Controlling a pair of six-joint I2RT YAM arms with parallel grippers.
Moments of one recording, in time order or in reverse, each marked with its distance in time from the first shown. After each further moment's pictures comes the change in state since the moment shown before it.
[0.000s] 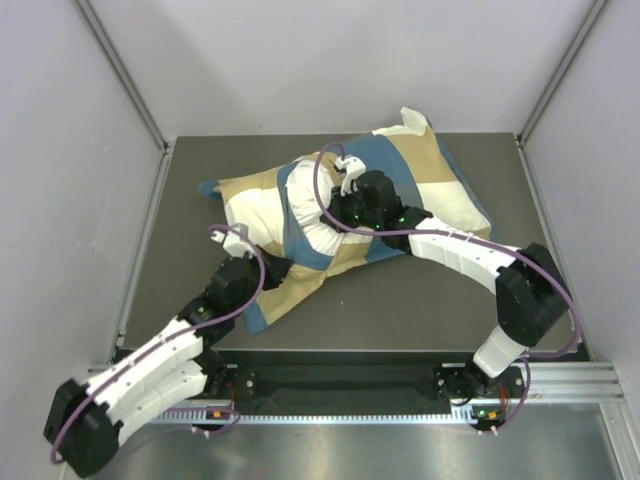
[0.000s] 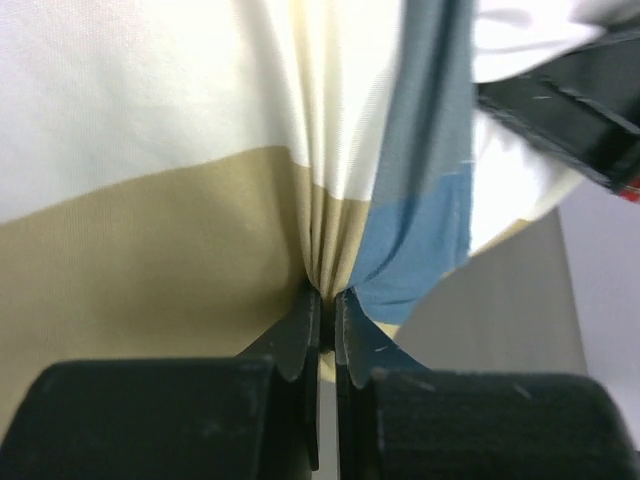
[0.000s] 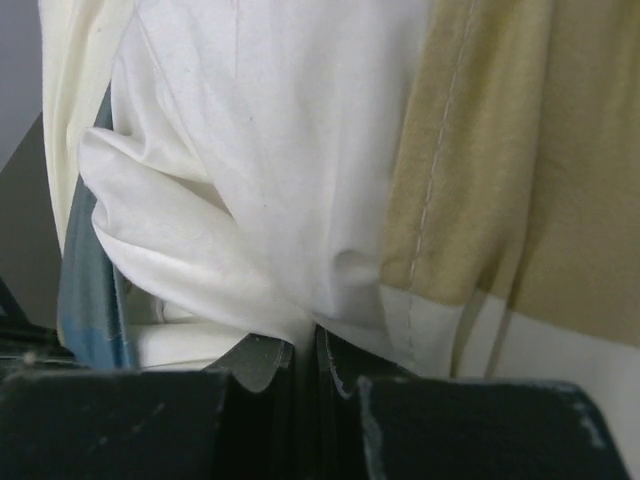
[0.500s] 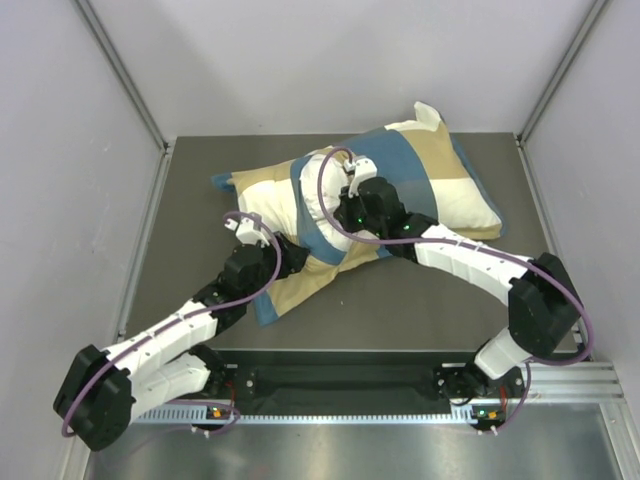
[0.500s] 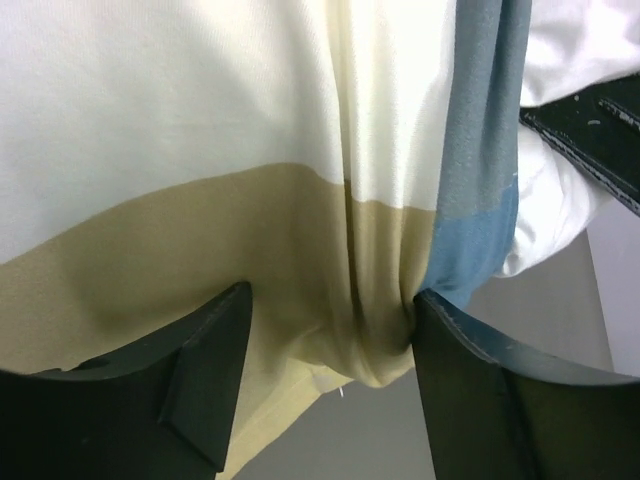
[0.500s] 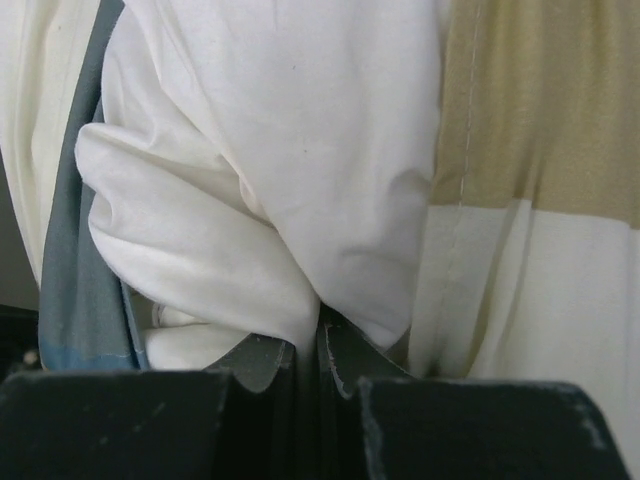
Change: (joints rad) left arm 0.008 0.290 0.070 0.192 0.039 0.050; right arm 0.034 -0.100 -0.063 -0.039 0.262 -0.009
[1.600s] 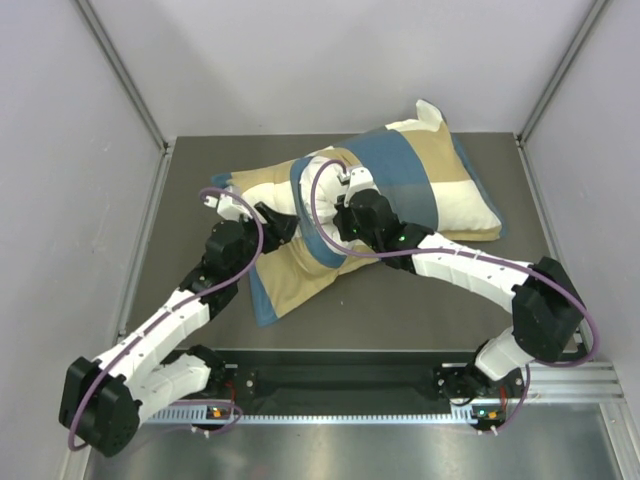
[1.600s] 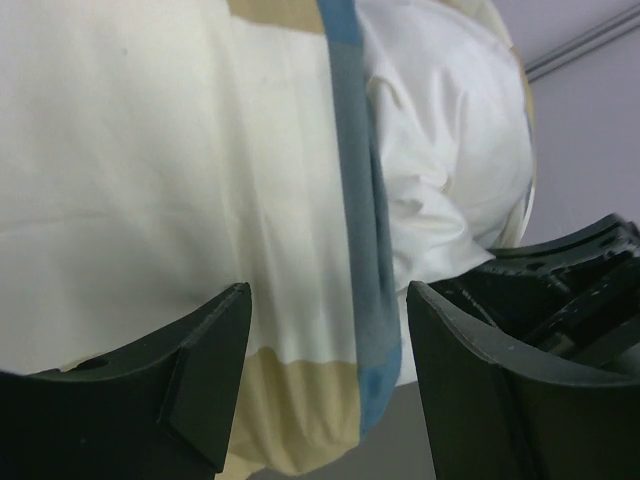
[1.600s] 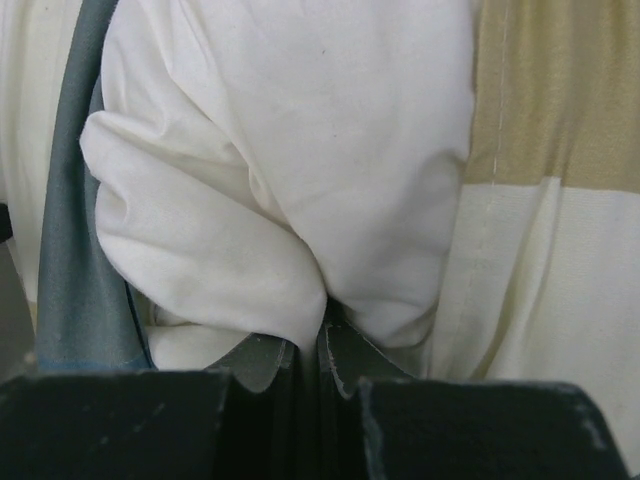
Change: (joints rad) left arm 0.137 -0.006 0.171 -0.019 0.071 -0.036; right arm 0.091 -0.027 -0.038 0.007 0.159 0.001
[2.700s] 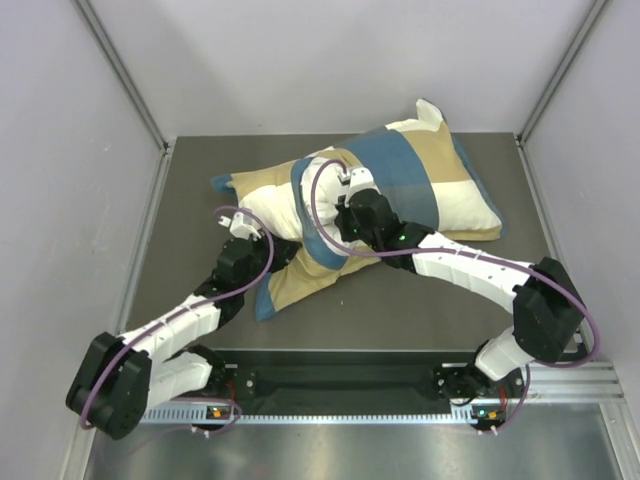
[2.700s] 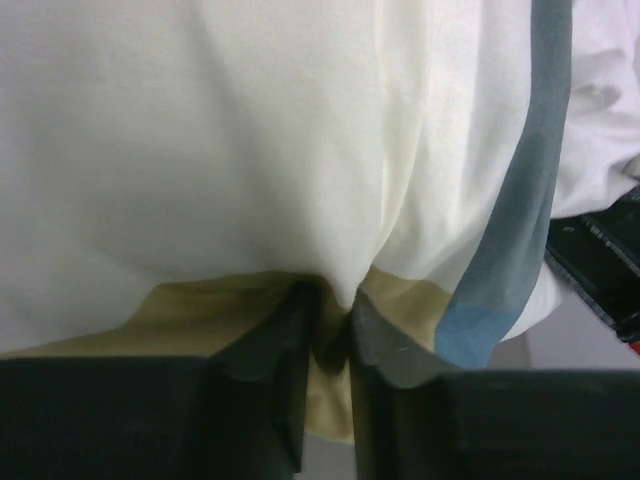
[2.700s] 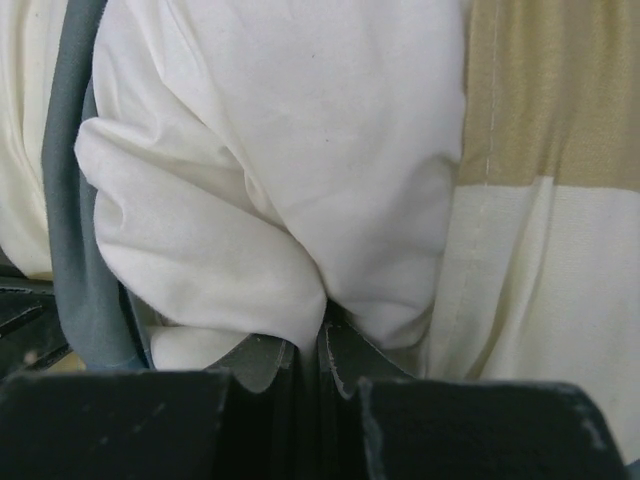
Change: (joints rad) left arm 0.004 0.101 -0.213 0.215 0.113 -0.076; right arm 0.001 -0.003 0.011 -0.036 0.009 0.008
